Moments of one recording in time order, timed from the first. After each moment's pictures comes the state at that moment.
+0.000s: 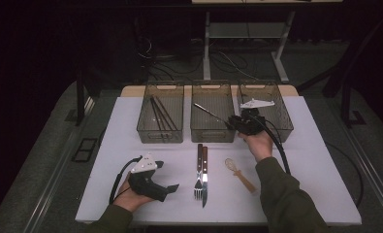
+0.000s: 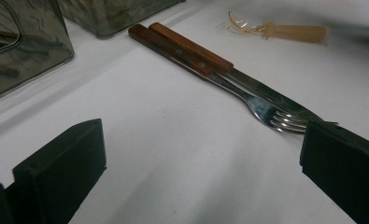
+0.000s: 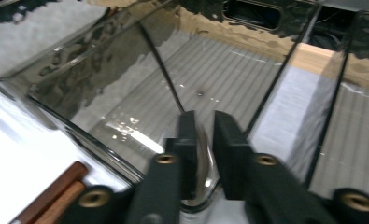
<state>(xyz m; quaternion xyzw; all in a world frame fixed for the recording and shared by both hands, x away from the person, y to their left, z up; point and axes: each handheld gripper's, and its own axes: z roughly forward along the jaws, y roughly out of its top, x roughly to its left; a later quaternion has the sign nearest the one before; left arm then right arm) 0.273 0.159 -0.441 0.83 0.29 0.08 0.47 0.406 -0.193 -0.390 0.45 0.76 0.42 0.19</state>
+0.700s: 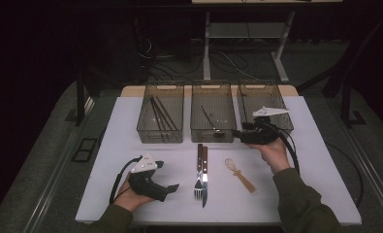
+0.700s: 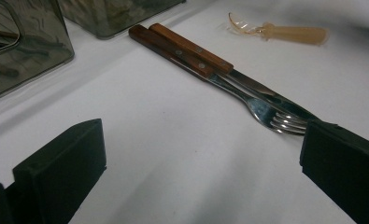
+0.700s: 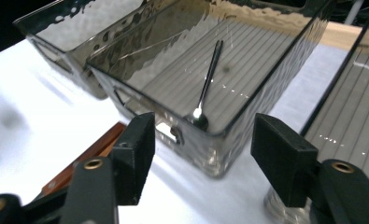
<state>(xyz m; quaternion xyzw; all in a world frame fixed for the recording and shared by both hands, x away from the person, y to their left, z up) 0.273 0.158 -0.441 0.83 0.29 0.08 0.47 0.376 -0.225 -0.390 0.43 0.78 0.45 0.13</state>
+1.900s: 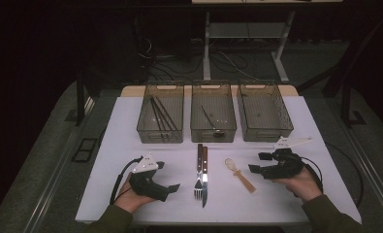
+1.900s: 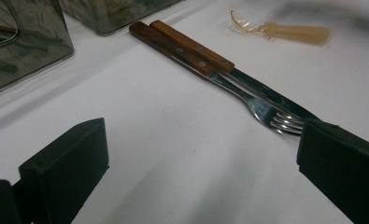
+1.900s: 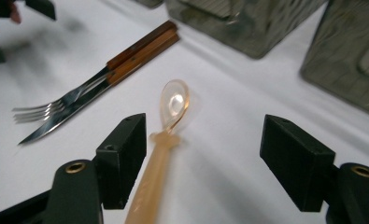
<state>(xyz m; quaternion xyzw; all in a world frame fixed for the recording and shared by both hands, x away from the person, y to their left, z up) 0.272 0.157 -0.441 0.83 0.30 0.08 0.46 0.295 -0.272 -0.413 0.39 0.82 0.42 0.06</state>
